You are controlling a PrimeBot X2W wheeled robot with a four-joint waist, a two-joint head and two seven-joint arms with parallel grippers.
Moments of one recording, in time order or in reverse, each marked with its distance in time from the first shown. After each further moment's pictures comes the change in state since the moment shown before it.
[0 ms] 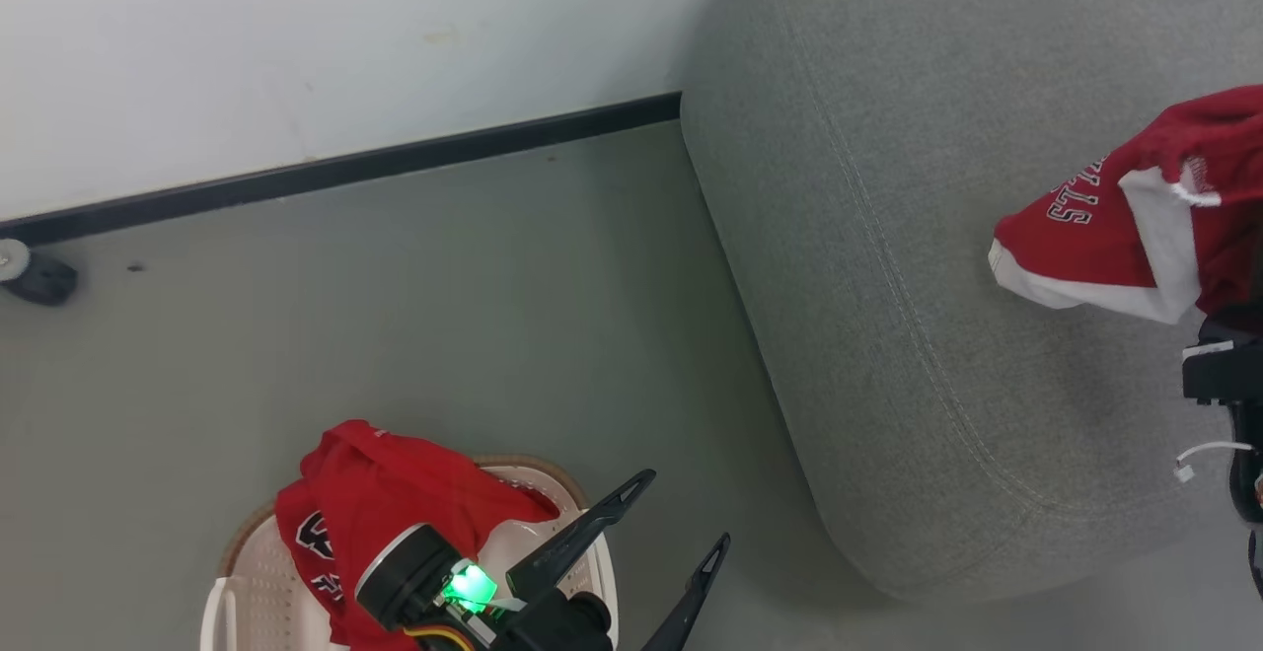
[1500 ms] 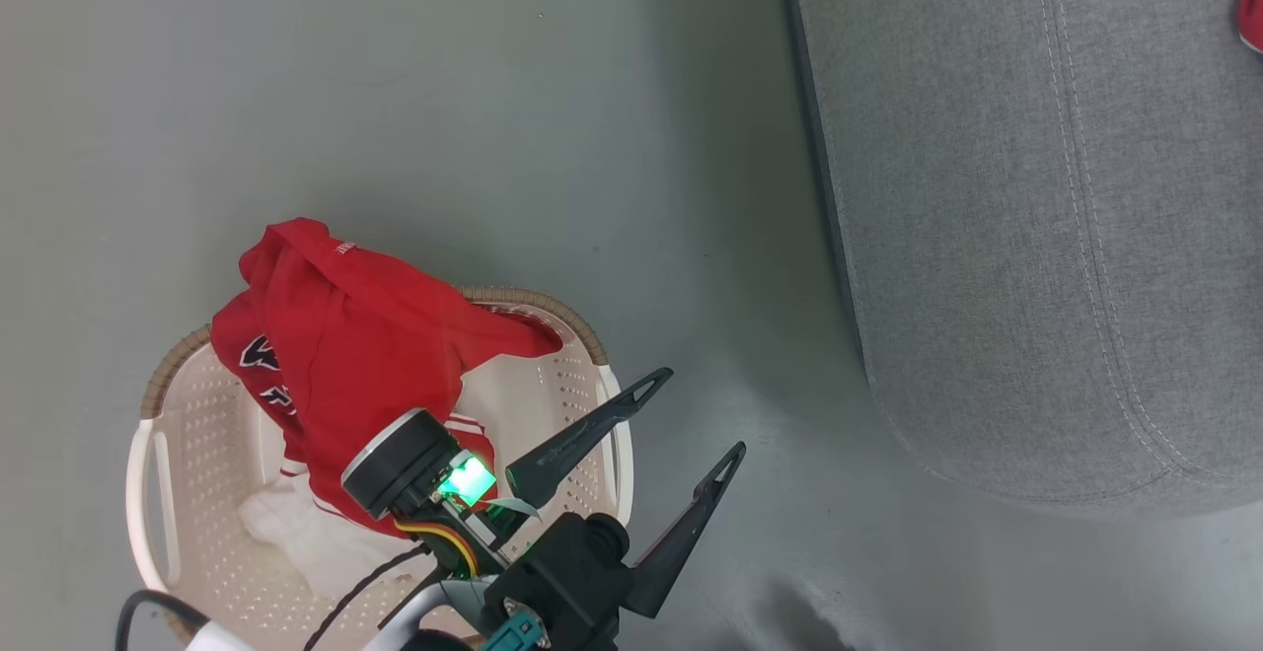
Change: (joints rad) left arm -0.184 0.025 -0.001 -0.035 0.055 -0.052 0.047; right arm -0.481 -0.047 -0.167 0.533 0.150 0.128 0.024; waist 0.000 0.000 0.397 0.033
